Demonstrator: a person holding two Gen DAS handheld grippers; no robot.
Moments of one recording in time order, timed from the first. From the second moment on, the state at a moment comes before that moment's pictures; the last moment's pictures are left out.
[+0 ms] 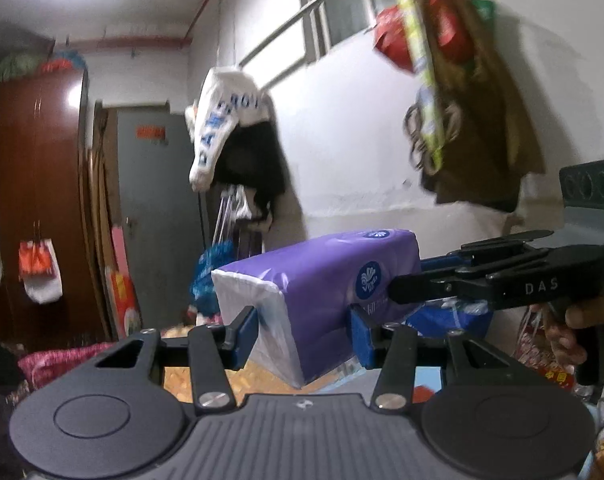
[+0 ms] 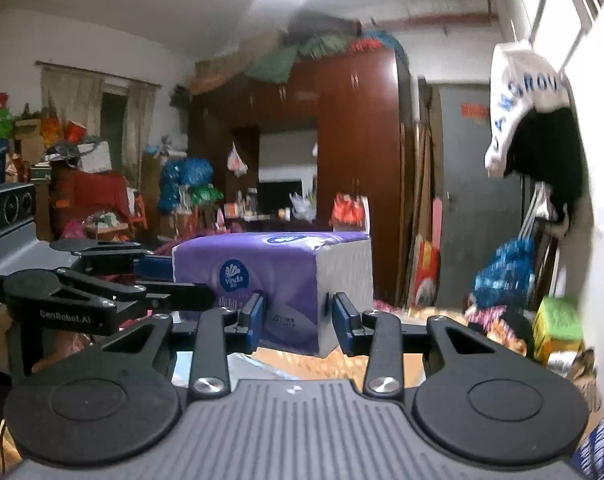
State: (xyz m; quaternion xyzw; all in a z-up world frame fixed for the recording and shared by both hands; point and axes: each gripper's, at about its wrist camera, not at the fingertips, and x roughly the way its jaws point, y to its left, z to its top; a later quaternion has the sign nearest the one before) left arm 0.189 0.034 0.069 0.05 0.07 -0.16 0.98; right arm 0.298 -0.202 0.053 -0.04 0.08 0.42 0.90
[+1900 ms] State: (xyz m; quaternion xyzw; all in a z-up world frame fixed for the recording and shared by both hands) left arm 0.040 0.009 -0.066 0.07 0.13 0.02 0.99; right arm 0.228 -0.255 -0.058 0.00 0.24 0.30 0.92
